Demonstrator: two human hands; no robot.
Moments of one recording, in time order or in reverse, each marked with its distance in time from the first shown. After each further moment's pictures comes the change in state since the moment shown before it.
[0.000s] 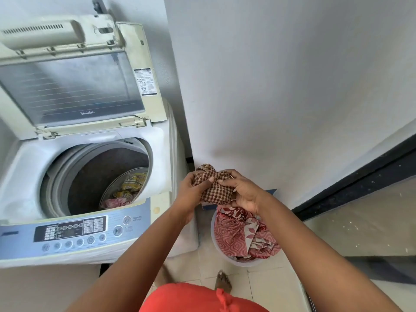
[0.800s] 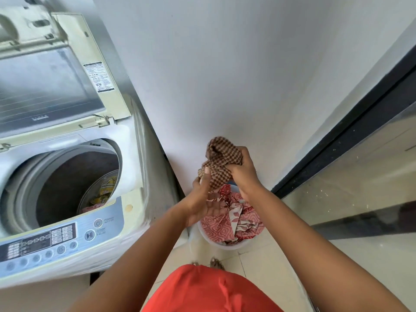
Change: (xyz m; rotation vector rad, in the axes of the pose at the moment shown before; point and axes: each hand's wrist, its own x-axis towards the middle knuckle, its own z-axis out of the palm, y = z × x) left_hand -0.009 -0.048 0.064 0.110 -0.335 -0.359; right_hand -0.037 0.013 -0.046 -0.088 0.510 -0.453
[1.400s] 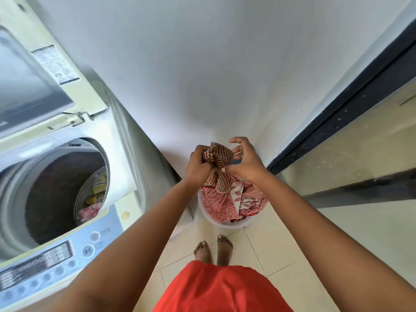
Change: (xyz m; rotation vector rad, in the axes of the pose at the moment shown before) left_hand 0.056 0.036 -0.008 0.612 0.228 0.313; right_hand 0.023 0.027 -0.018 -0.375 -0.064 0.005
